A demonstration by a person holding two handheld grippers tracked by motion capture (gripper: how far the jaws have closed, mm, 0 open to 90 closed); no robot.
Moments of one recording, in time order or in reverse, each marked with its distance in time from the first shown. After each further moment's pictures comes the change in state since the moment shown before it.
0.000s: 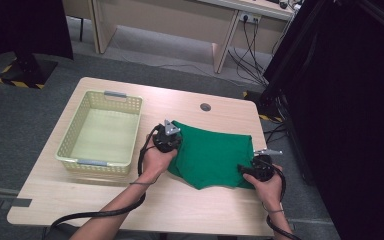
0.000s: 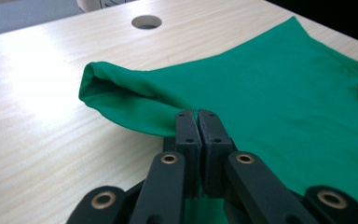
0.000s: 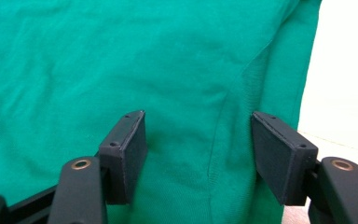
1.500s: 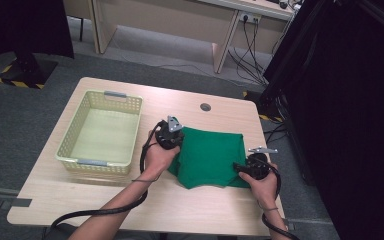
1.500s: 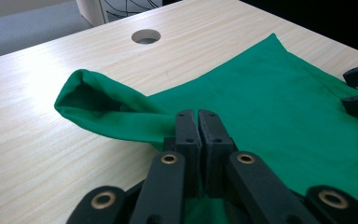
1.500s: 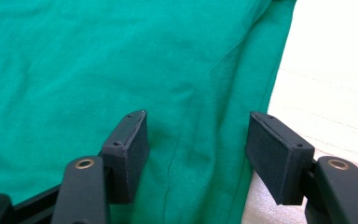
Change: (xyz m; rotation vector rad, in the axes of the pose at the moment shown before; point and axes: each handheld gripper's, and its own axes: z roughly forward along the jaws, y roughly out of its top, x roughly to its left) left arm -0.004 0.014 -0.004 -0.006 0.010 0.029; right arm 0.011 0.006 0.006 -0.018 0.022 -0.015
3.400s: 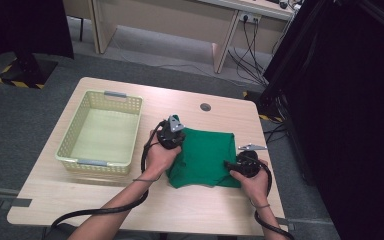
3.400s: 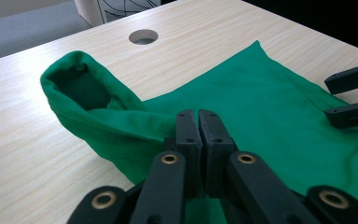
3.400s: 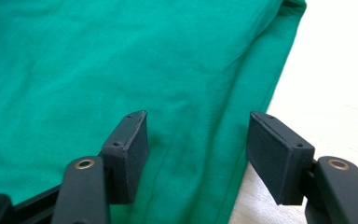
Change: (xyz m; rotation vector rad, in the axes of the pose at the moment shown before) left arm -0.002 0.003 0.002 0.006 -0.004 0.014; right arm 0.027 0.013 0.010 -0.009 0.046 -0.058
